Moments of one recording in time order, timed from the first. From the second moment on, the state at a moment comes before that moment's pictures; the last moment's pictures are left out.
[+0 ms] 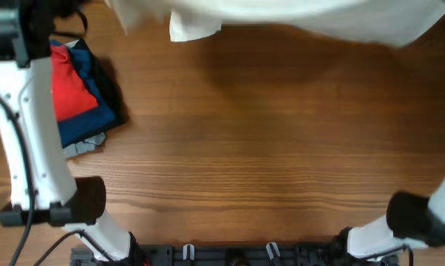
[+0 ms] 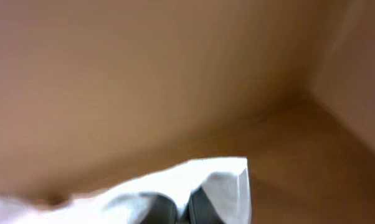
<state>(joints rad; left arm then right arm) 0.02 1.88 2.50 -1.26 0.26 -0.46 -0.26 1.74 2.32 -1.10 -0.03 0.22</state>
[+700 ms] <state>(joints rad) -0.01 2.07 1.87 -1.67 0.19 -0.35 -0.26 2.10 2.01 -1.60 0.07 0.20</state>
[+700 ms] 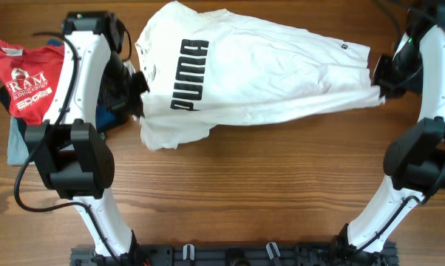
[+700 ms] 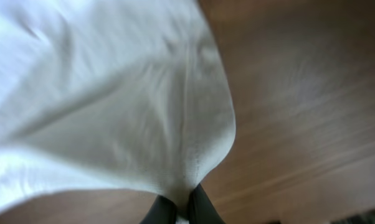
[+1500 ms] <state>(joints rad) -0.01 1.64 1.20 -1.35 0.11 -0.47 -0.58 1.58 1.23 -1.29 0.06 0.29</state>
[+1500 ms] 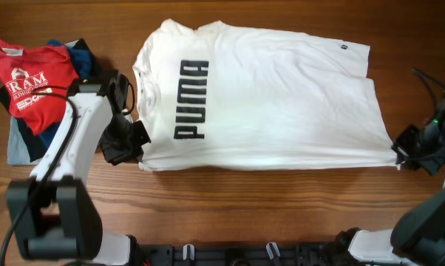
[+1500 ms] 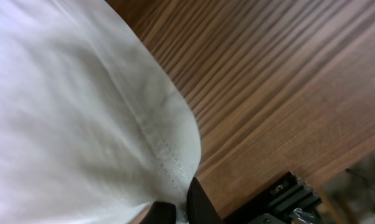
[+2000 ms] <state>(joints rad) -0.01 1.52 1.20 -1.44 0.09 -0.51 -0.59 1.54 1.18 -1.28 0.05 0.30</state>
